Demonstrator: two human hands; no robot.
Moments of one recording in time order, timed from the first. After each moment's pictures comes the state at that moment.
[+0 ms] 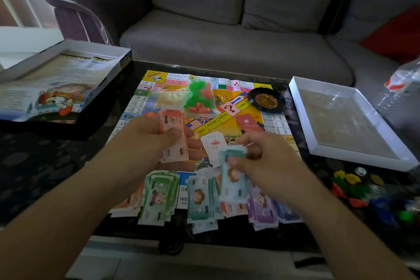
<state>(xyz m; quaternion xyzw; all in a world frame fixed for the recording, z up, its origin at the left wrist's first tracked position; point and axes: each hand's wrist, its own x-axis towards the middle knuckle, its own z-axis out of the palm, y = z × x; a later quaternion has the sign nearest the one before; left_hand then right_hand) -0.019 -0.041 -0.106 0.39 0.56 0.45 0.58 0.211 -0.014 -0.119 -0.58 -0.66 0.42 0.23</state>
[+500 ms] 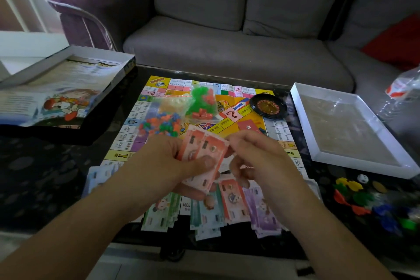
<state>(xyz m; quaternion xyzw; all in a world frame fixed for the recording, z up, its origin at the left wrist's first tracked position) -0.008 -0.050 -0.109 0.49 0.53 0.35 0.60 0.191 -0.022 -0.115 -0.50 -0.56 0.54 0.38</state>
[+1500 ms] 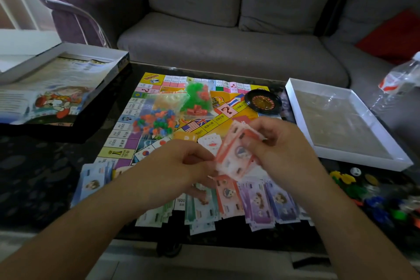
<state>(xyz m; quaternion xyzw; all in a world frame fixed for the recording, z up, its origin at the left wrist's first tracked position) 0.007 -0.047 -0.118 0.54 0.54 0.29 0.57 0.227 -0.006 -0.108 -0.55 -0.68 0.37 0.32</state>
